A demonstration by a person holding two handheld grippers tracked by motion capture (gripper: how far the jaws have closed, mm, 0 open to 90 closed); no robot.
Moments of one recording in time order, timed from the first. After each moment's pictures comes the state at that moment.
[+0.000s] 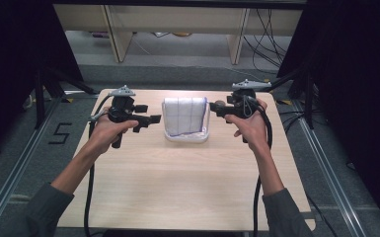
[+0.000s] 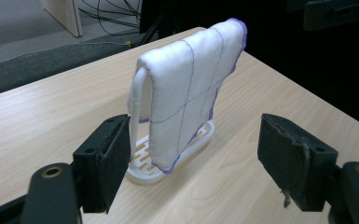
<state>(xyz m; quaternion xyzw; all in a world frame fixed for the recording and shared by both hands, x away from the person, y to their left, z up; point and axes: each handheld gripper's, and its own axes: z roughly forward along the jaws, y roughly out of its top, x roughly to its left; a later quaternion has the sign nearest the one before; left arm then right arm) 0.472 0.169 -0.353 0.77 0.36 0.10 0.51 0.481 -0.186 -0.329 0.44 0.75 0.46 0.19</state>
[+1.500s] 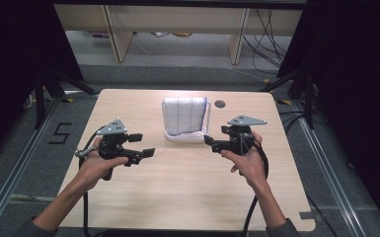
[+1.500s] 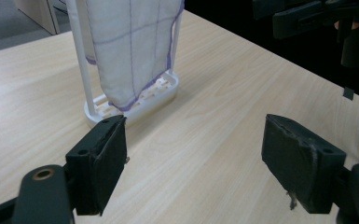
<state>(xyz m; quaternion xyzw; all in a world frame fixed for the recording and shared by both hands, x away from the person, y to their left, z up) 0.396 0.185 -0.397 0.79 0.32 0.09 0.51 0.414 -0.179 -0.387 0.42 0.76 0.48 0.16</state>
